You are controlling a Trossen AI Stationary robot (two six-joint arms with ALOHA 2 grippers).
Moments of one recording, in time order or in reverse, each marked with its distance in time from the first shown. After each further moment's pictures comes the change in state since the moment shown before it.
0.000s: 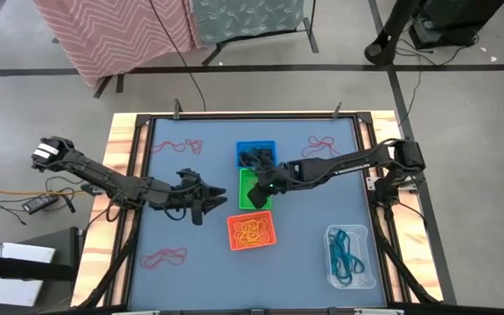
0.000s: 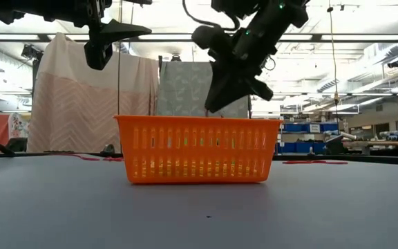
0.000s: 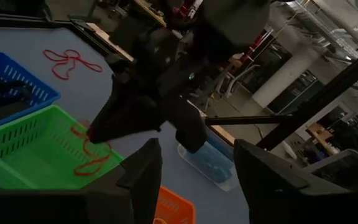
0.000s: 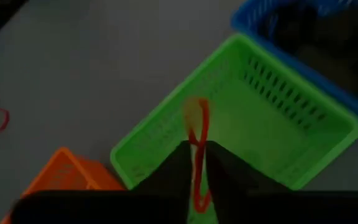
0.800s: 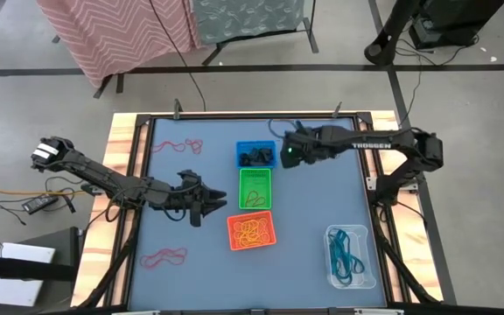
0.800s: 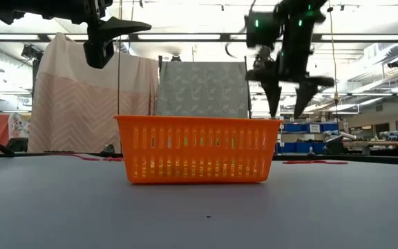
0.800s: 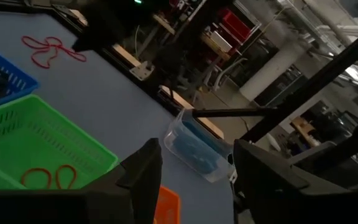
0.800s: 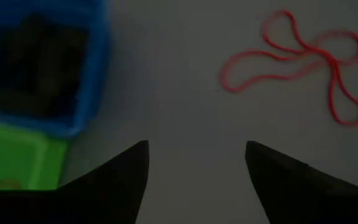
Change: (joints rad) left arm 0.000 0.000 0.000 0.007 0.061 -0.026; right arm -0.295 -0.186 -0.037 -0.601 0.071 0.283
